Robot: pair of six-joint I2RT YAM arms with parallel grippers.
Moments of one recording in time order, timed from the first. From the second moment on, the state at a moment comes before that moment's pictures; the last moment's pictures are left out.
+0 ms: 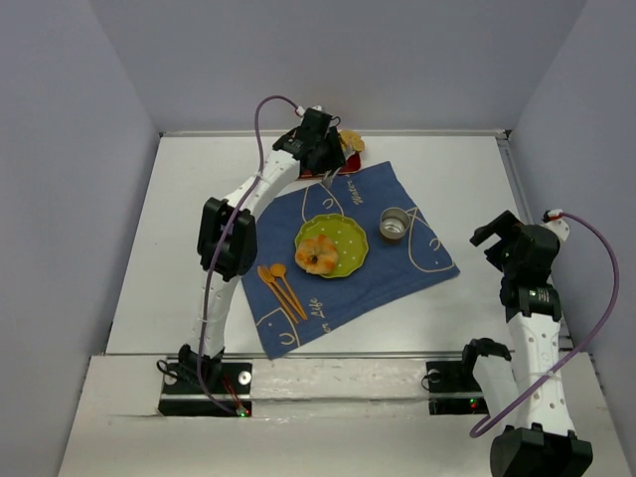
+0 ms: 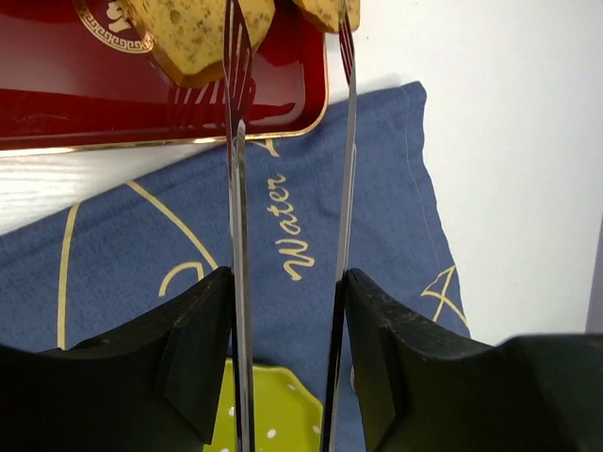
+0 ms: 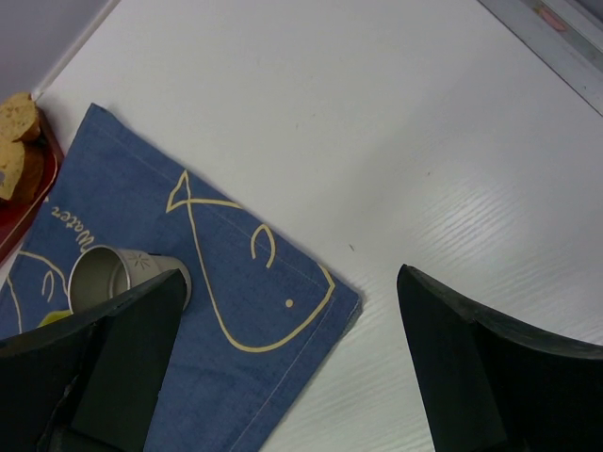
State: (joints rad) left arm -0.52 2.26 2.11 -0.57 0.00 -0.69; right arm -0.22 0.67 0.62 -0.41 0.10 0.56
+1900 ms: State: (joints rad) left arm -0.44 2.48 2.26 -0.46 0.19 -0.82; right arm -0.22 0.65 0.62 -0.41 0.13 0.56
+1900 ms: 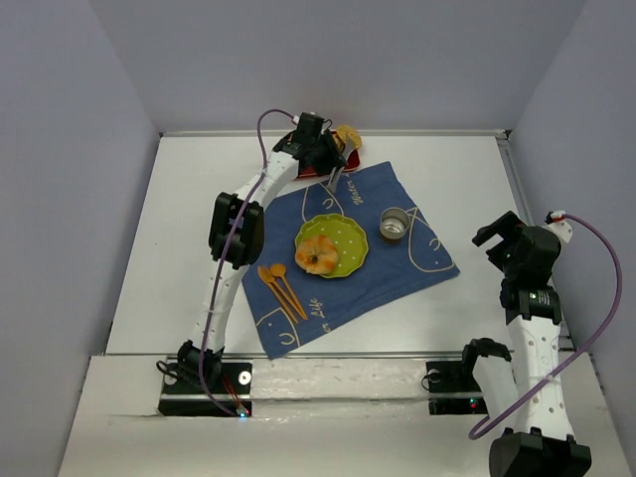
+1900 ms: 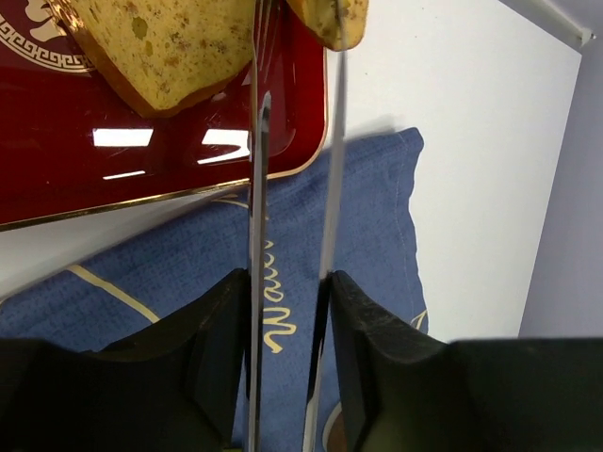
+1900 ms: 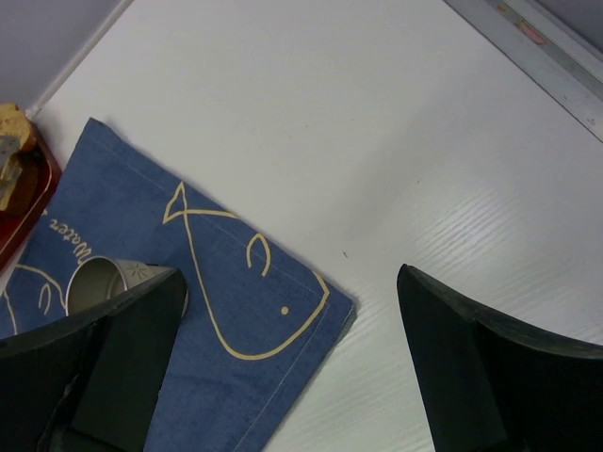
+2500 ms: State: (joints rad) left arm -0.43 2.43 2.14 -0.38 0.23 -0.82; right arm -0.22 0.64 0.62 -0.41 0.13 0.56
